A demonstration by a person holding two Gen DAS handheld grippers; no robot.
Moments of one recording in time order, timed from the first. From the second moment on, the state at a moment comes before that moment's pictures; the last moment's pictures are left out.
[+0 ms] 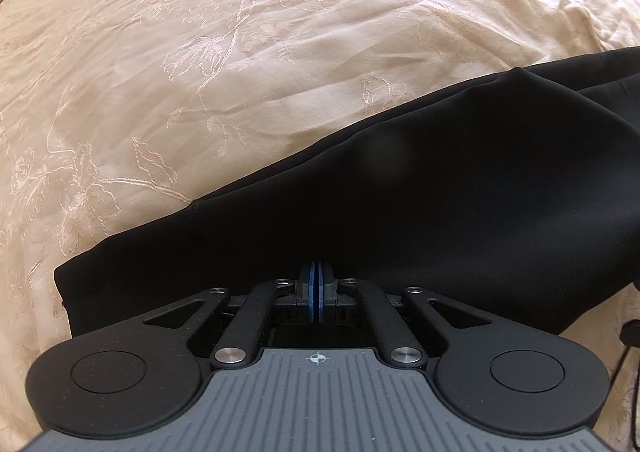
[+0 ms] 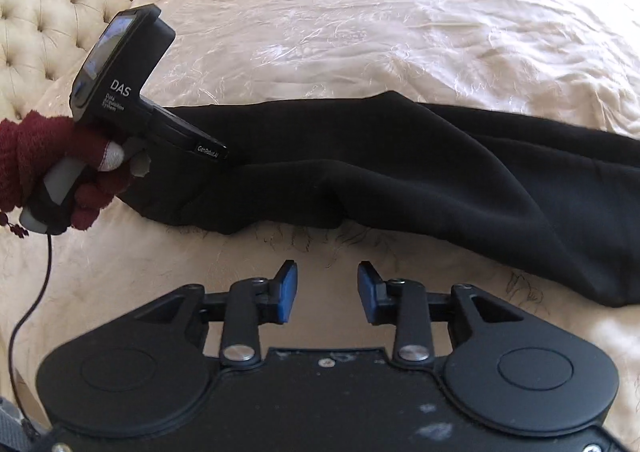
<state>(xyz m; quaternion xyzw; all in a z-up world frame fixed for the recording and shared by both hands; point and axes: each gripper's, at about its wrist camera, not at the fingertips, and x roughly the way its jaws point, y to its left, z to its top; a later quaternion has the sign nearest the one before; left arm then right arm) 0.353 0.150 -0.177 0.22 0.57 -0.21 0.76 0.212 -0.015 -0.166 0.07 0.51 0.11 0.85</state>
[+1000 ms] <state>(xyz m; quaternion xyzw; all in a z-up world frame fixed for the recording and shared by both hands) 0.292 0.206 -0.110 0.09 0.60 -0.15 0.78 0.243 0.020 -0.190 -0.19 0.44 0.23 0.85</state>
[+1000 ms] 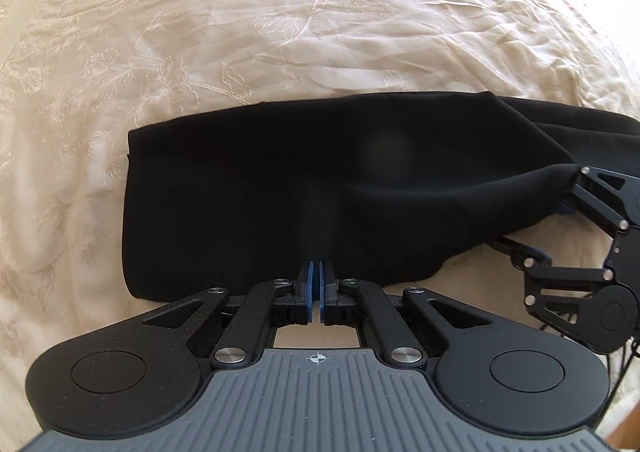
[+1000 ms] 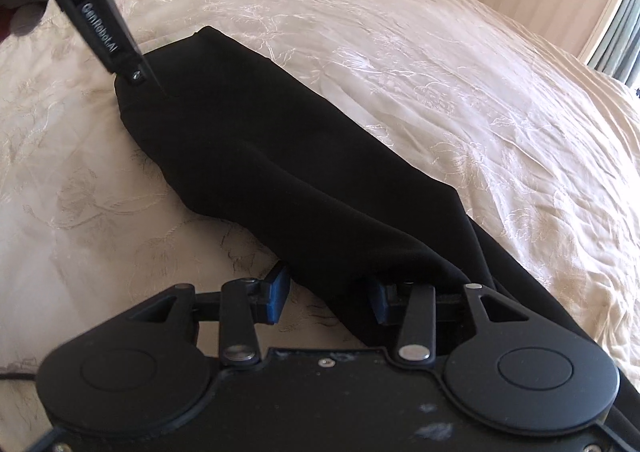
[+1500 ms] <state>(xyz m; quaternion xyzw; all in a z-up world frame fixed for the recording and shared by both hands) 0.277 0.200 -0.117 0.12 0.61 -0.16 0.76 0.227 -0.026 -0.167 0.16 0.59 0.21 0.76</state>
